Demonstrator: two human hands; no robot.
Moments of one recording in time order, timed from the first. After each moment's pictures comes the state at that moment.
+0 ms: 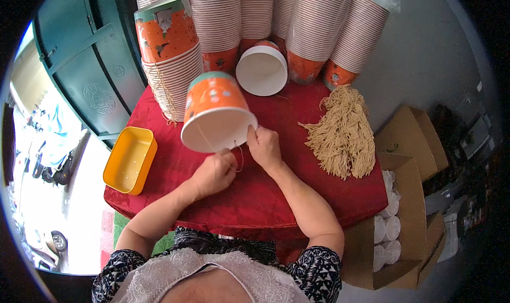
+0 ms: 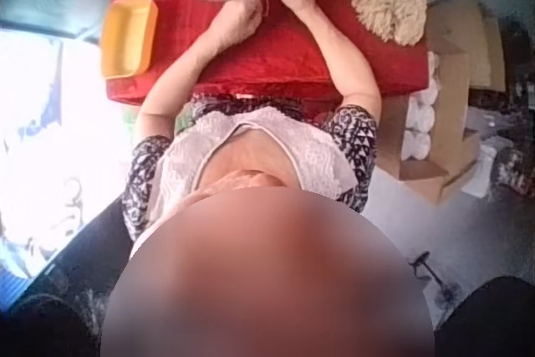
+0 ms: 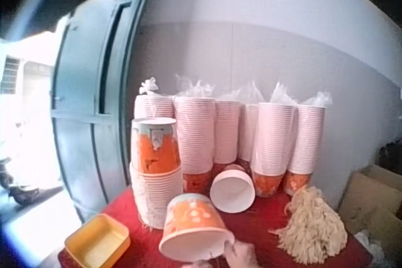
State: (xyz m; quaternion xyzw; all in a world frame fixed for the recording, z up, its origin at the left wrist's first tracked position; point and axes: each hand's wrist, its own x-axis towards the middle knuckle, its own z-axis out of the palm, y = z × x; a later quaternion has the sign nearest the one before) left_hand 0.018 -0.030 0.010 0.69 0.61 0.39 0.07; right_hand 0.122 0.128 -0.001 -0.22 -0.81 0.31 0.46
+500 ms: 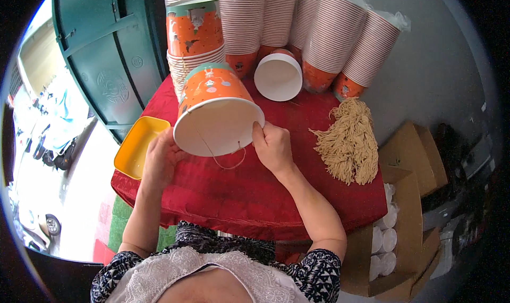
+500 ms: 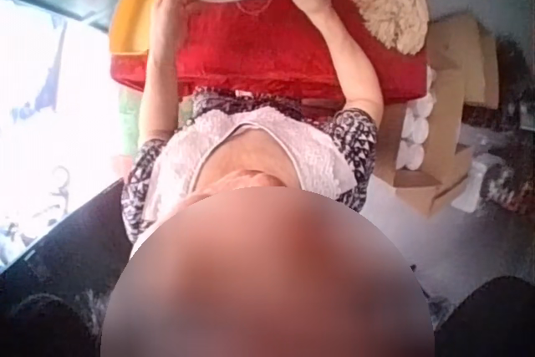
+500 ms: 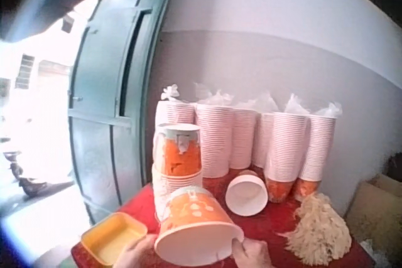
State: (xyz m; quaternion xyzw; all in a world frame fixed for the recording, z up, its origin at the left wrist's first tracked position) left_hand -0.034 -0.131 0.068 0.26 0.47 0.78 0.32; right_hand 0.128 0.074 0.070 -0.16 -0.81 0.32 0.46
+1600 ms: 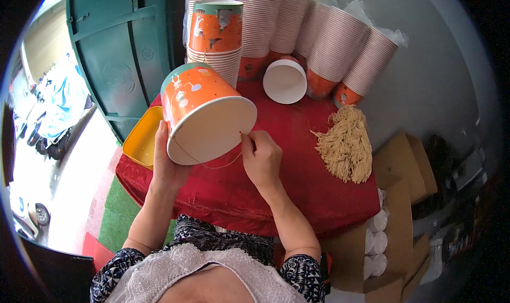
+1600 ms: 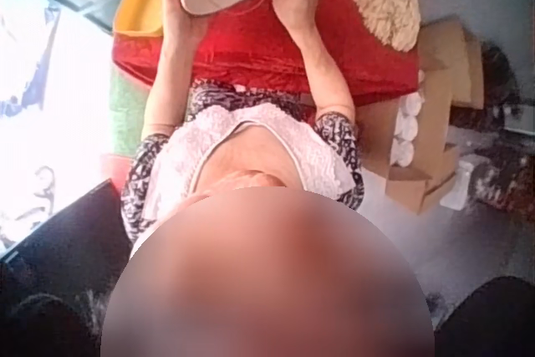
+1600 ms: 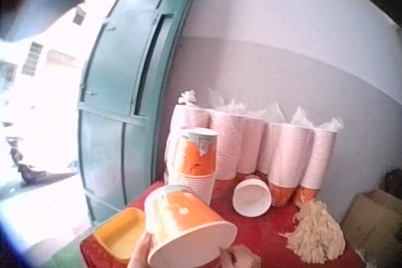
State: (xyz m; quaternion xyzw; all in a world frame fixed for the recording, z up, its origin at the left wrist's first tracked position) left_hand -0.001 -0.155 0.085 0.19 0.29 0.87 0.36; right_hand 0.123 -0.007 0.072 -0.18 -0.81 0.22 0.51
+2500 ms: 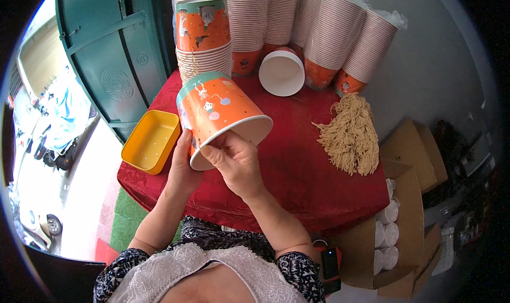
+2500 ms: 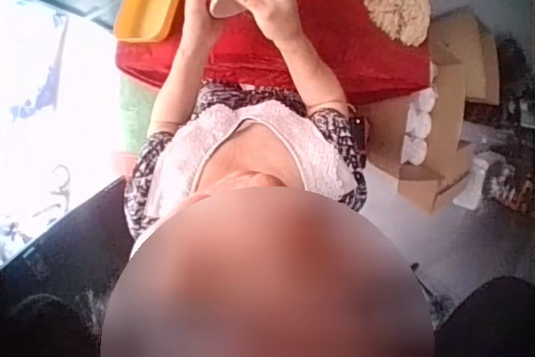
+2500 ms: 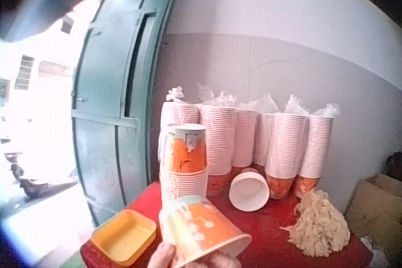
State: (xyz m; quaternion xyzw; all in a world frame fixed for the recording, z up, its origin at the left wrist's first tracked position) left_hand 0.014 -0.121 0.059 0.23 0.33 0.83 0.39; right_hand 0.125 -0.046 0.094 0.03 -0.61 0.69 0.38
